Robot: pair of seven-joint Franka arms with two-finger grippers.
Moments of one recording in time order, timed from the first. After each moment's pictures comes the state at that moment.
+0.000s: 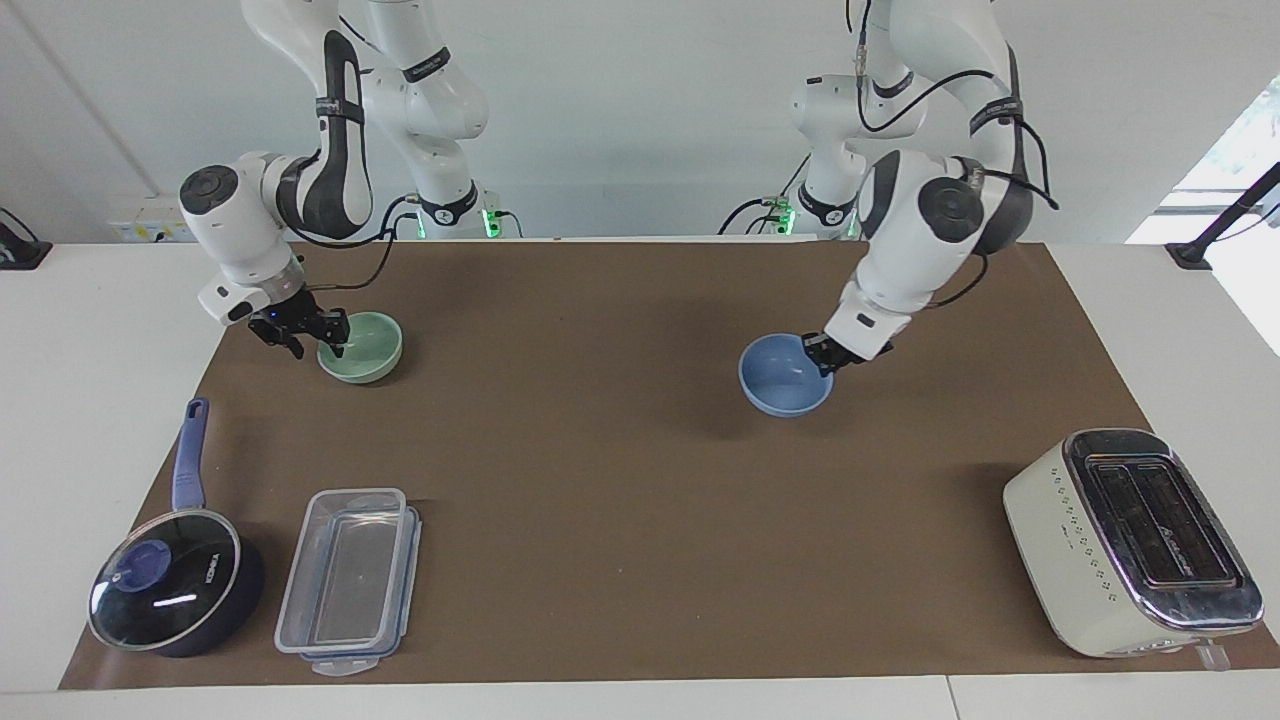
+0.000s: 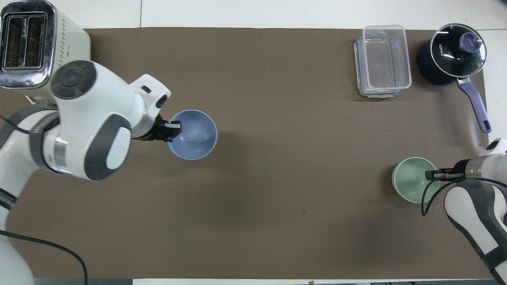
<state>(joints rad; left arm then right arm) -0.28 0.15 -0.16 -1.88 -0.10 1.97 -0.44 -0.27 -0.10 -0.03 -2.48 -0.03 2.38 -0.30</state>
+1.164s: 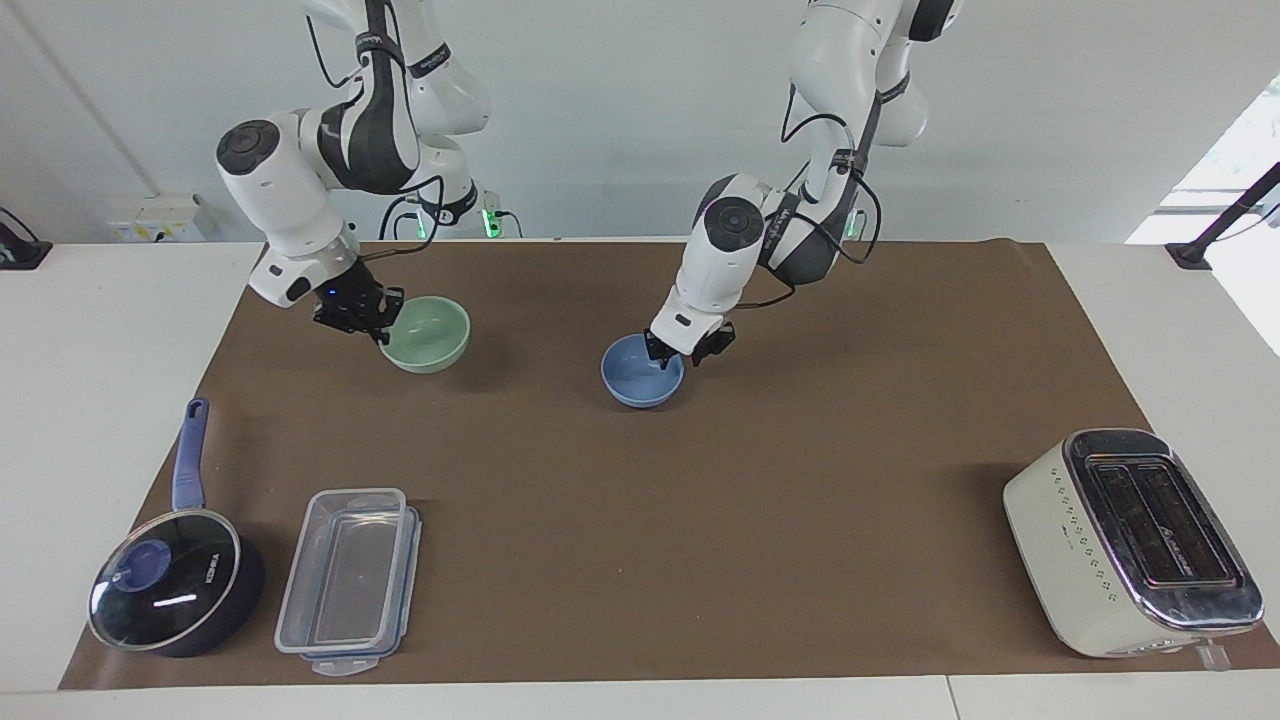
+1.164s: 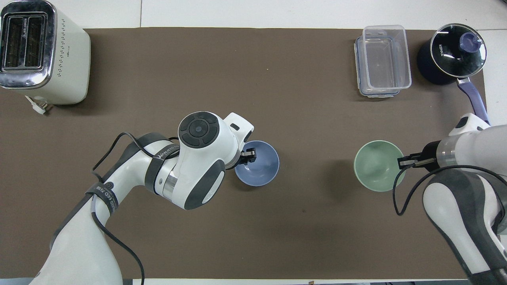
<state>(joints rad) -0.53 0.25 -0.15 -1.92 -0.15 2.13 -0.66 0.01 -0.18 -0.01 -2.31 0.13 2.12 -0.23</state>
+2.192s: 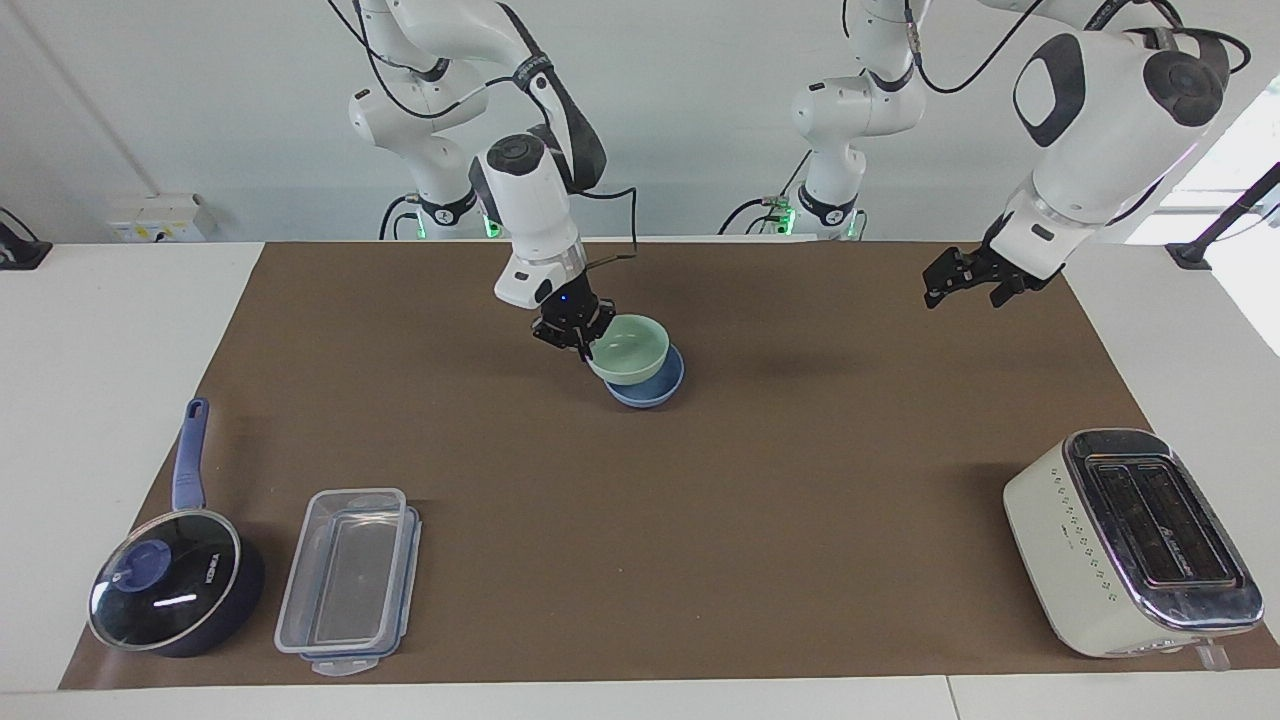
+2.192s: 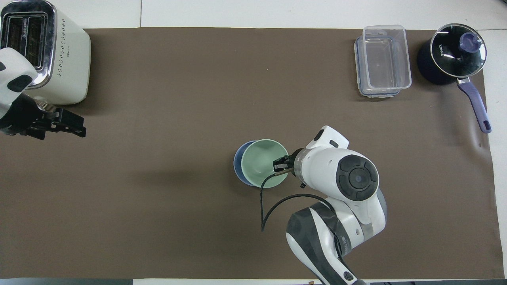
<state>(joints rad) 0.04 0.02 -0.12 -1.63 -0.04 1.51 -0.04 0.52 0.02 0.00 -2.24 0.14 2.50 0.25</state>
